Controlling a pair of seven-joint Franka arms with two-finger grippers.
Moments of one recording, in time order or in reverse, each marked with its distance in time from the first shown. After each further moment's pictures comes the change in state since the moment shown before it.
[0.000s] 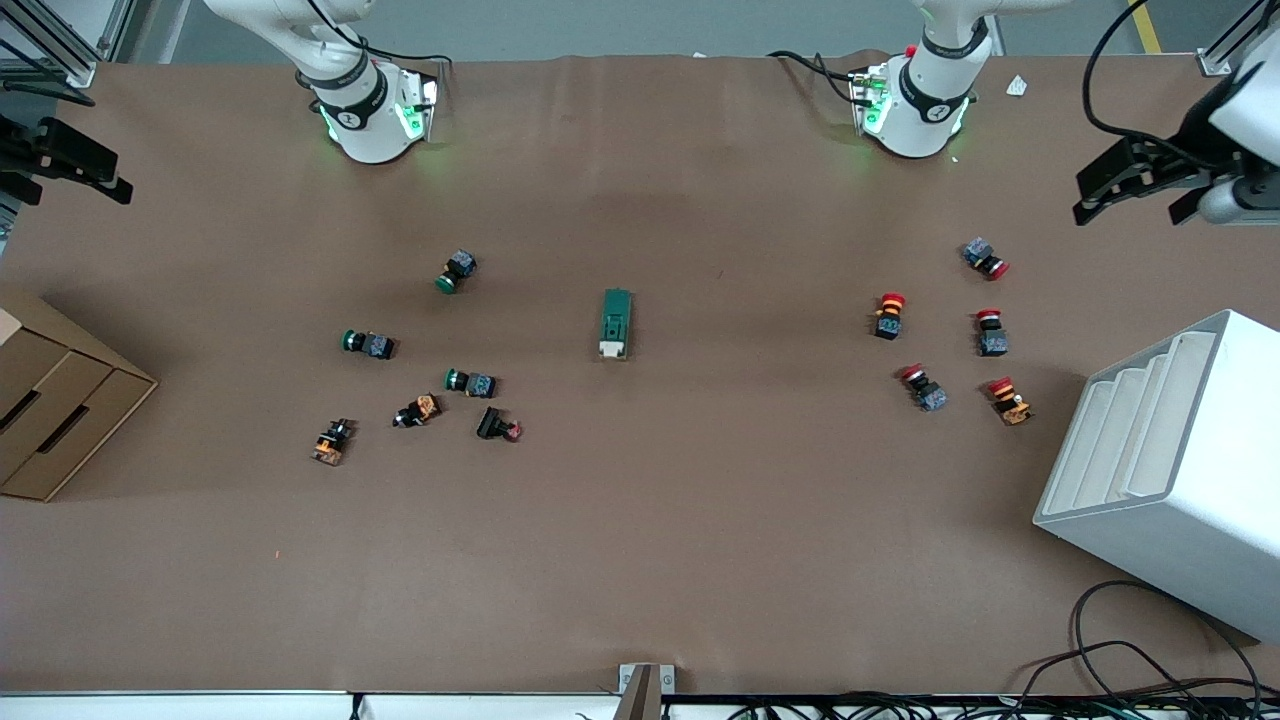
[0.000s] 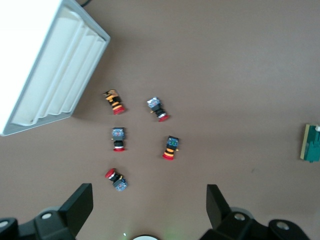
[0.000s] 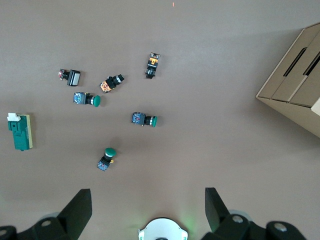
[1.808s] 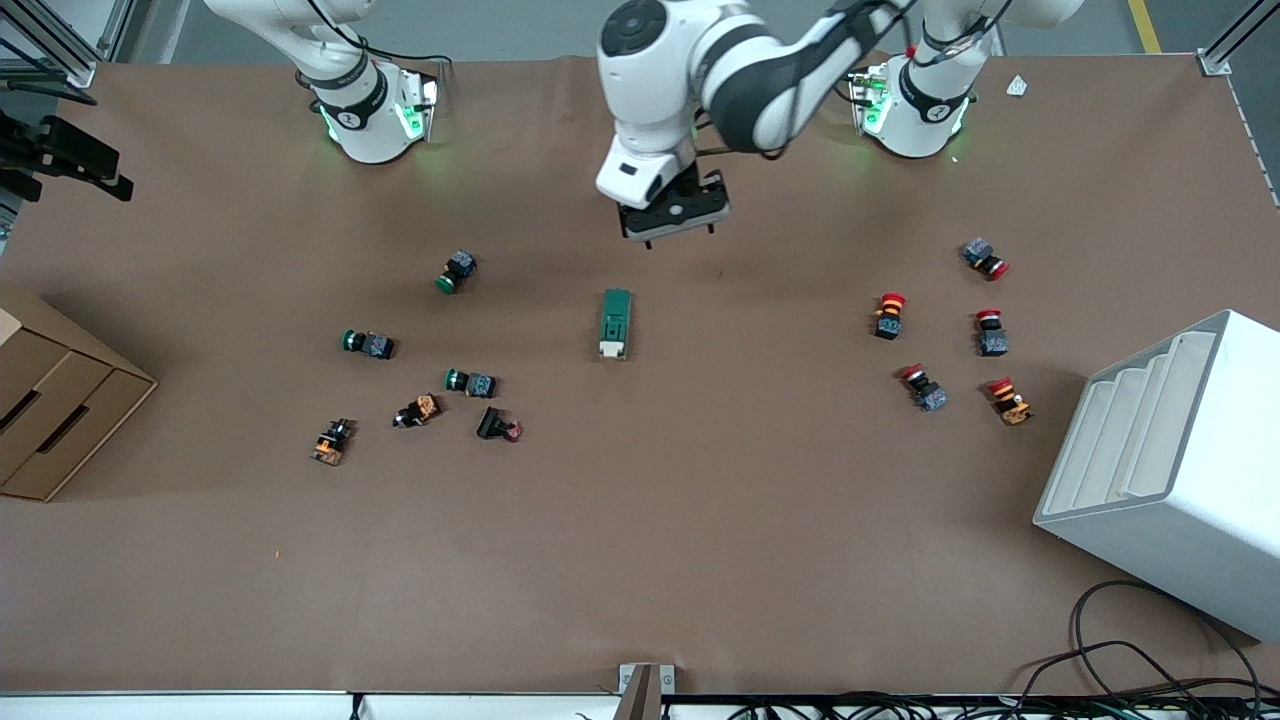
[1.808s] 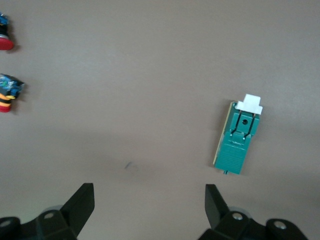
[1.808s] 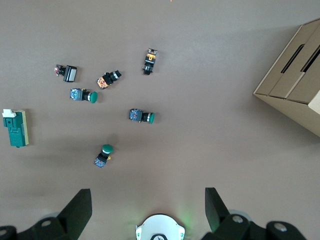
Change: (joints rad) left arm -0.458 0.400 -0.469 -0.276 0.426 0.505 -1.311; right arm 0.000 0.000 0.003 0.002 -0.013 -0.014 -0.002
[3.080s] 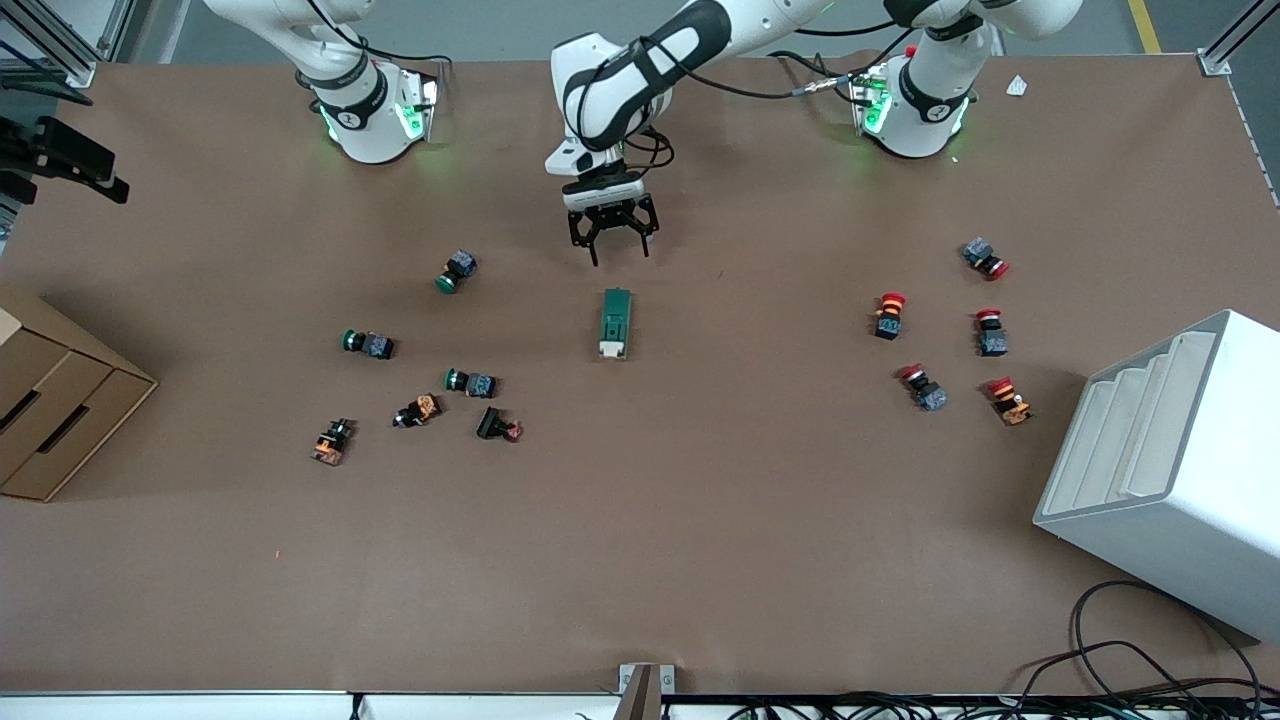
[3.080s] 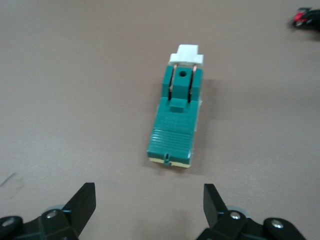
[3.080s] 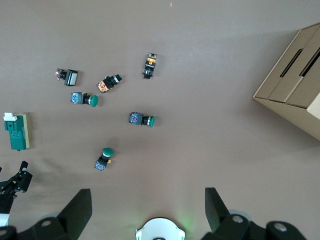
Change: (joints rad) left arm -0.299 0.382 0.002 -0.019 0.894 0.039 -0.805; right arm 0.000 0.019 -0.001 0.013 0.001 0.008 0.000
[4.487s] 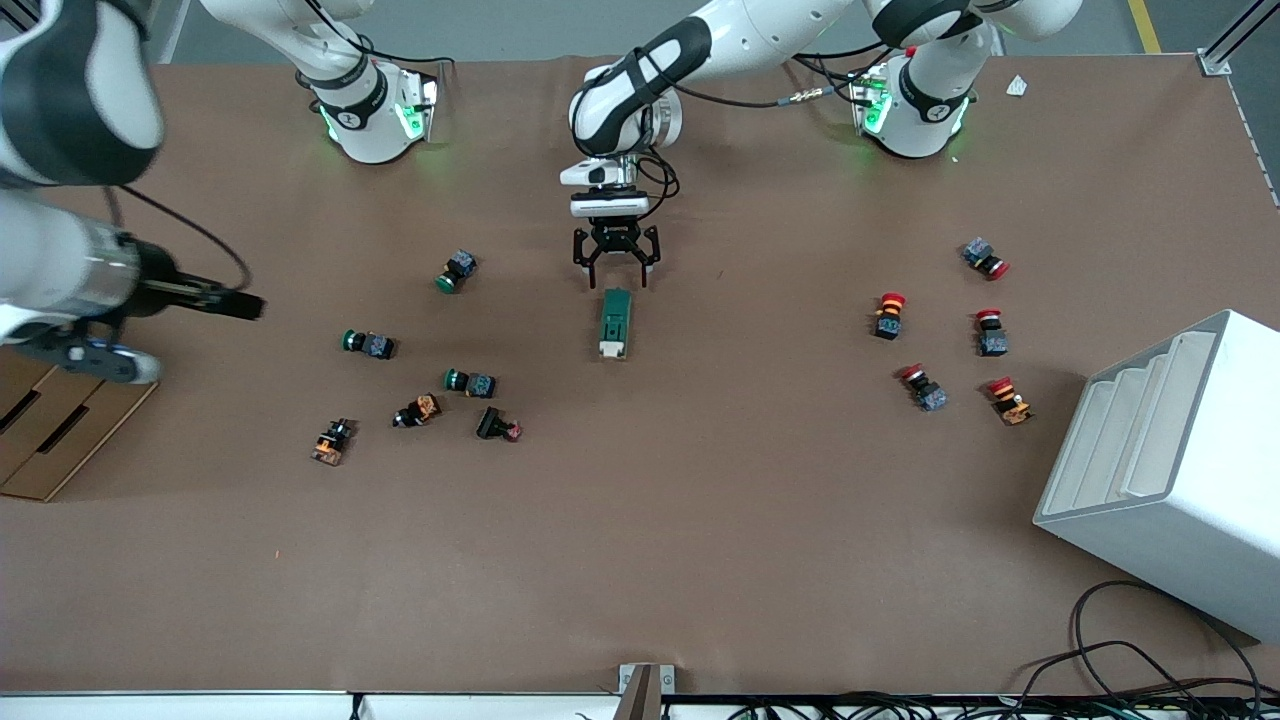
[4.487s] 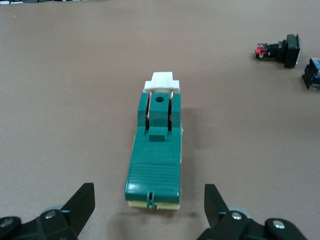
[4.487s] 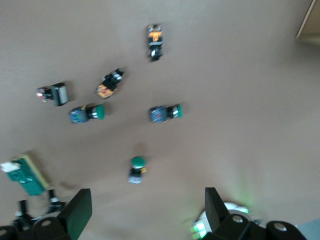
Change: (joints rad) left arm -0.010 0.075 0.057 -0.031 0.359 -0.012 -0.162; right arm 0.172 0.269 0.010 -0.002 0.057 0.076 0.566
